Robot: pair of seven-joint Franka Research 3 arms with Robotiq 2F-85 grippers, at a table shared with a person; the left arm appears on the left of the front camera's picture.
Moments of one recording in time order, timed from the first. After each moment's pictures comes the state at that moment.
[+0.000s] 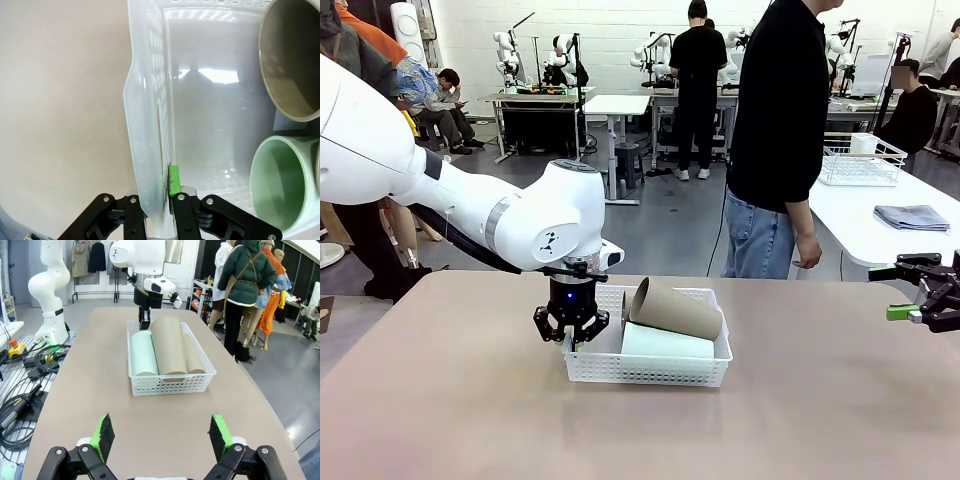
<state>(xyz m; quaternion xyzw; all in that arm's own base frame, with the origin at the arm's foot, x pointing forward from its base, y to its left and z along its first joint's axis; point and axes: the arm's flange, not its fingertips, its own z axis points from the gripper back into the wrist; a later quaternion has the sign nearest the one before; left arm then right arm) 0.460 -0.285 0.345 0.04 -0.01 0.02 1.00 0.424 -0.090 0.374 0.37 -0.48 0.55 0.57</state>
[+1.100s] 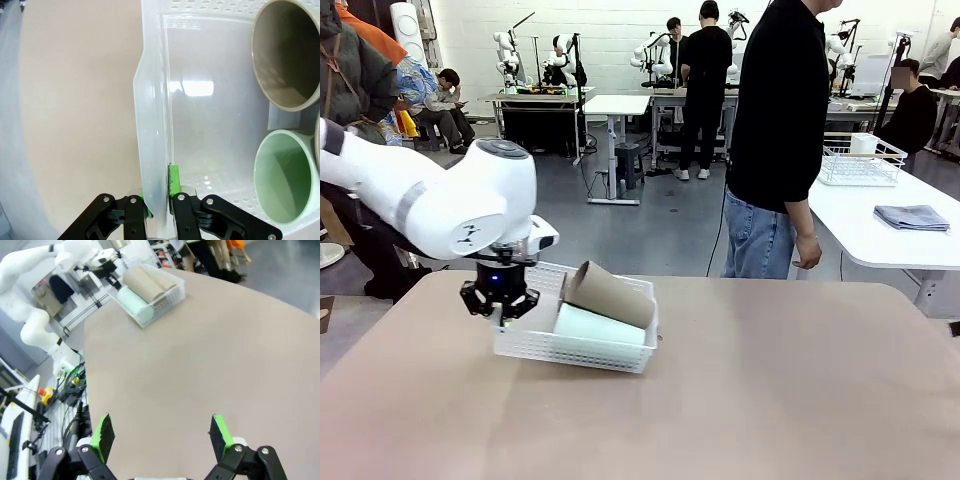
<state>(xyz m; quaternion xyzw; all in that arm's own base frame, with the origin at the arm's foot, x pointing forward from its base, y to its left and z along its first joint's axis) 0.450 -0.171 0.382 0.11 -0.08 0.02 0.99 0.369 -0.193 0.360 0.44 -0.32 0.34 0.77</state>
